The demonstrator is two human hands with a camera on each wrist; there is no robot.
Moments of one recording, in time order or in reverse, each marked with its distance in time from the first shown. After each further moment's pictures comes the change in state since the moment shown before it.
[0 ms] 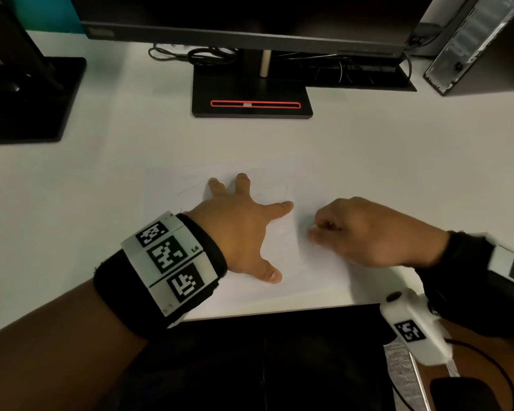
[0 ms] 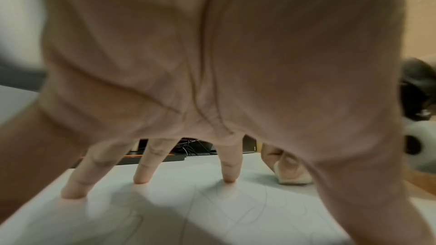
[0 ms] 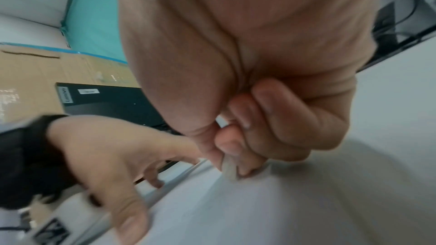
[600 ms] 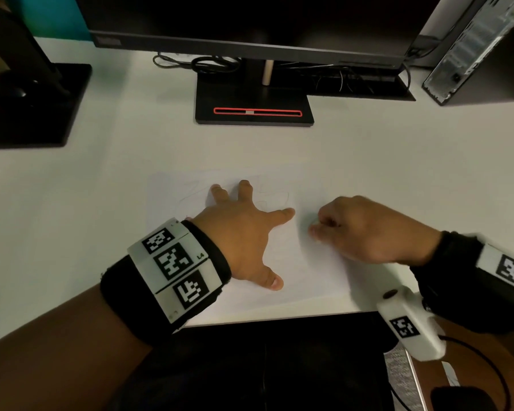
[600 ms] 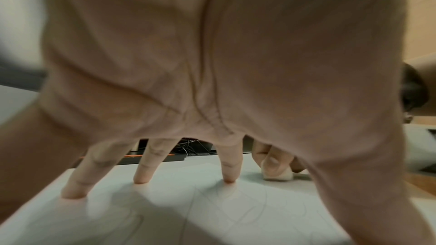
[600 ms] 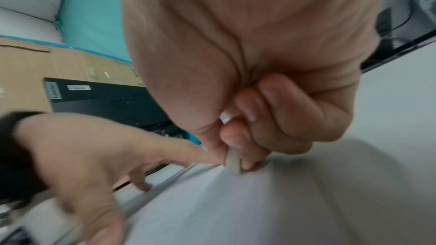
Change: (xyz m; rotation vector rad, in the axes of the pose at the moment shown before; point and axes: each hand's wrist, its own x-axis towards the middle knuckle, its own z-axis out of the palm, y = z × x) left_hand 0.000 -0.002 0.001 -0.039 -0.003 0.008; right_hand 0.008 -0.003 -0.006 -0.023 0.040 0.029
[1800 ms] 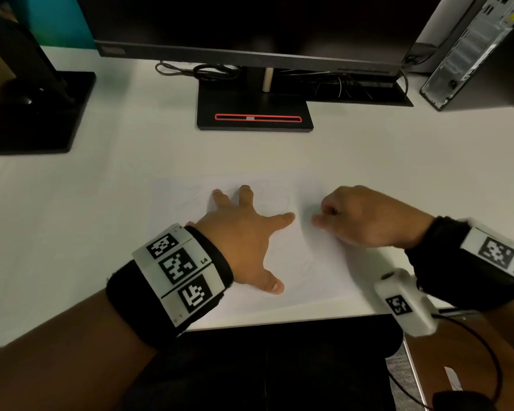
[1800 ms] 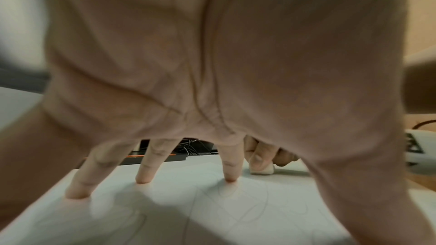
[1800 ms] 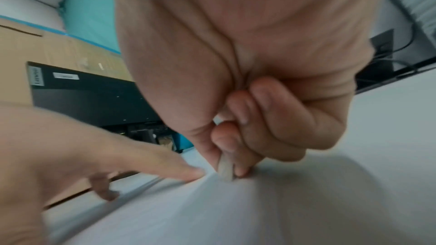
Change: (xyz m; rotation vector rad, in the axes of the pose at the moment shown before) left_hand 0.001 -0.001 0.002 0.004 0.012 0.003; right_hand 0.014 0.005 -0.012 -0.018 0.013 0.040
